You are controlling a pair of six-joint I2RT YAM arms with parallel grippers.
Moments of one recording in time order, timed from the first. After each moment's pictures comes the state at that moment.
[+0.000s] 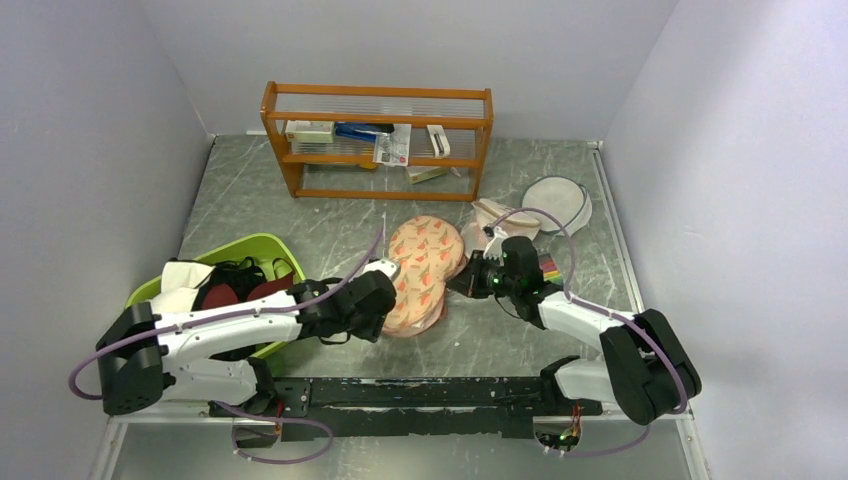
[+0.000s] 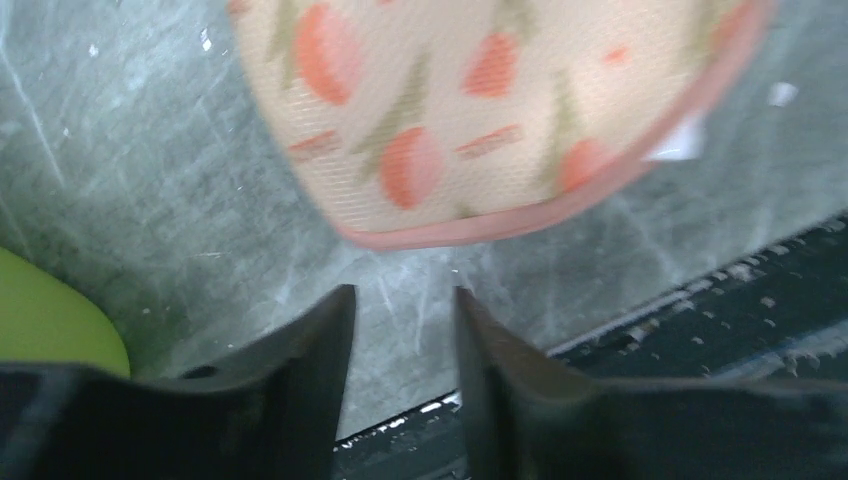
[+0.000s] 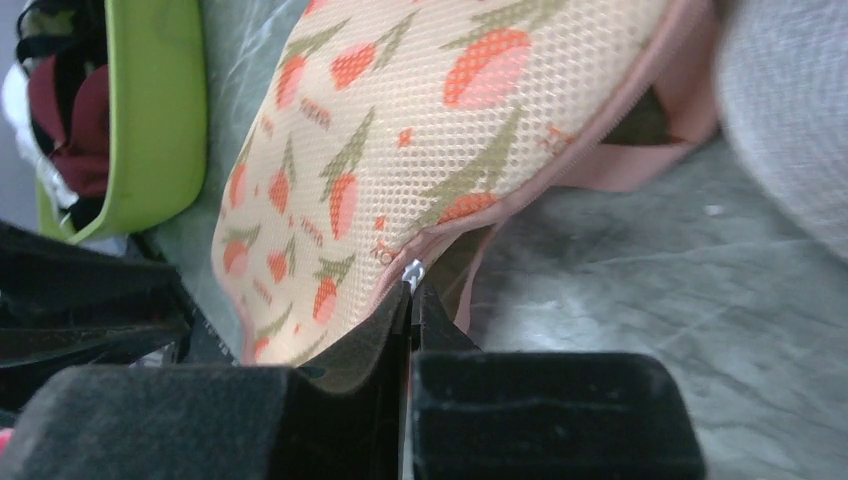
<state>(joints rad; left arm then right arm) -1.12 1.23 0.77 -0.62 -0.30 -0.60 0.42 1.26 0.39 0.29 -0.43 0.56</state>
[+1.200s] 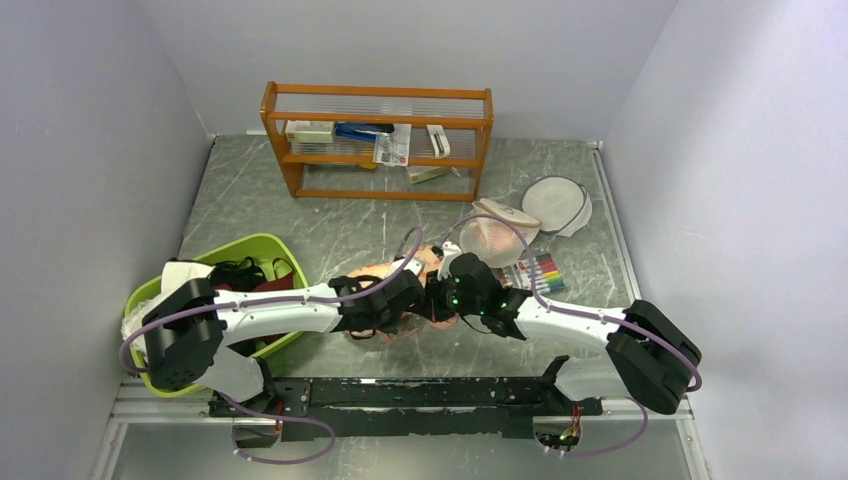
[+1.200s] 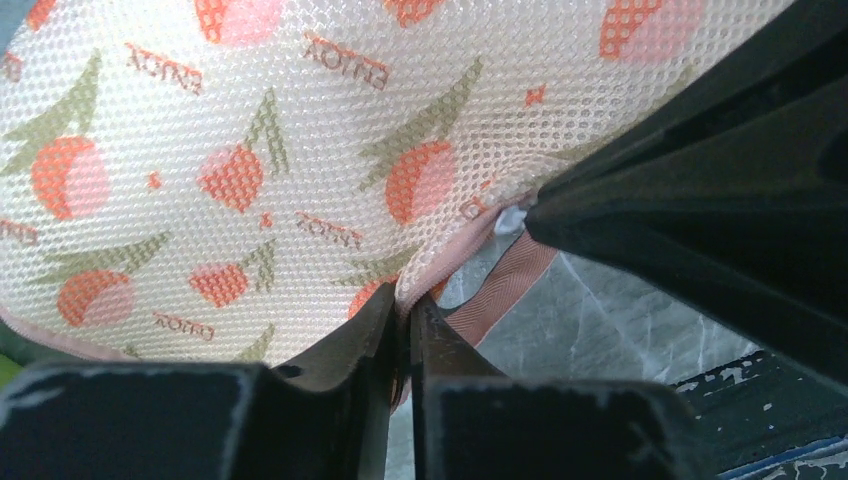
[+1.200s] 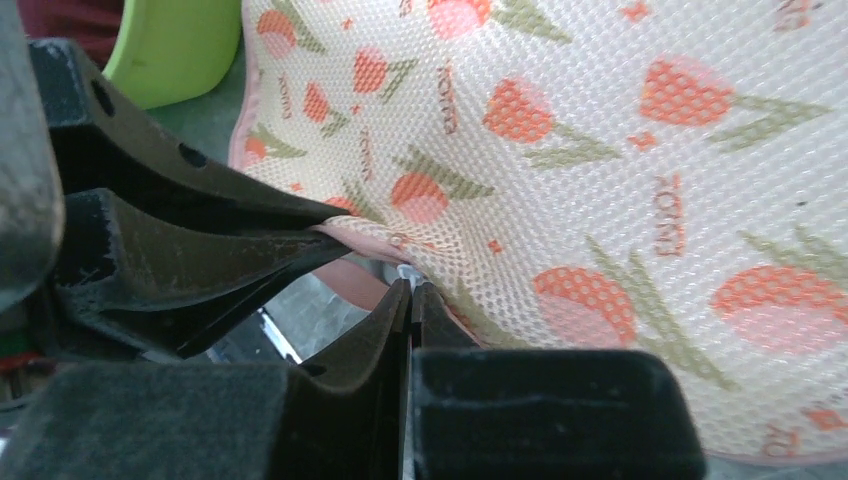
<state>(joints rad) -1.14 1.47 0.87 -0.49 -0.36 -0.56 0.86 1.28 0.47 0.22 -0.21 0.59</state>
